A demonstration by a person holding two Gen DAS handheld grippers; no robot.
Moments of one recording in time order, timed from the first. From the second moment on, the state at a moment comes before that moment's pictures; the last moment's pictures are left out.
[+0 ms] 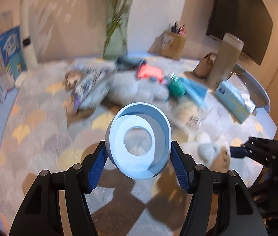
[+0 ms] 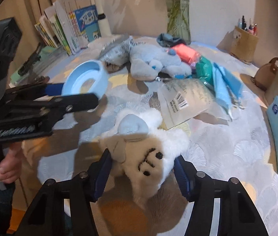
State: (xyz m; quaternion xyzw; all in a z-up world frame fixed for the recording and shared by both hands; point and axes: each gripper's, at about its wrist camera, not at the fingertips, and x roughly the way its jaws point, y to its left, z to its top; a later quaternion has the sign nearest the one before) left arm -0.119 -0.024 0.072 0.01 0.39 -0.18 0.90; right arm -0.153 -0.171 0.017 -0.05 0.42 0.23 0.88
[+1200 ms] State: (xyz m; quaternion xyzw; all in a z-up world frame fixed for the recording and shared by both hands) left arm -0.042 -0.428 0.127 0.15 0.35 -0.41 0.83; right arm -0.098 -0.584 0.107 0.28 0.34 -0.12 0.89
